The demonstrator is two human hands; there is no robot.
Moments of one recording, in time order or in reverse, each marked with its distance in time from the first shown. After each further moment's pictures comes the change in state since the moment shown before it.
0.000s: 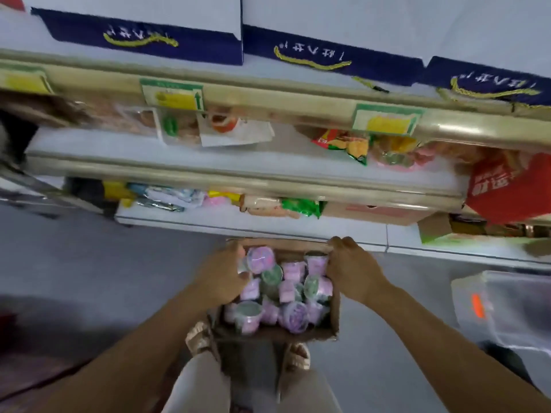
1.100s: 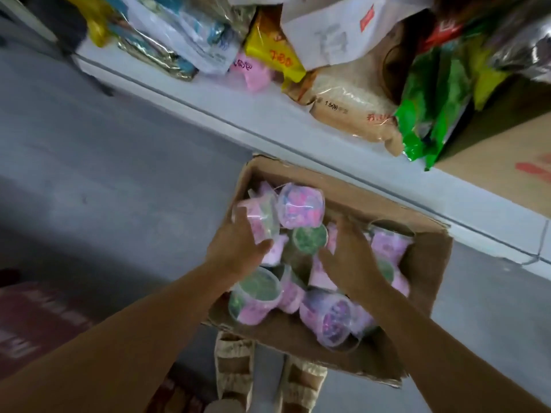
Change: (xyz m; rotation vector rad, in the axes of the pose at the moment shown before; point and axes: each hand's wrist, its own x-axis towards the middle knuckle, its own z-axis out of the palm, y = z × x) left_hand 0.212 -0.214 0.306 -0.355 0.094 -0.363; right_hand 0.236 0.040 0.360 0.072 -0.046 -0.129
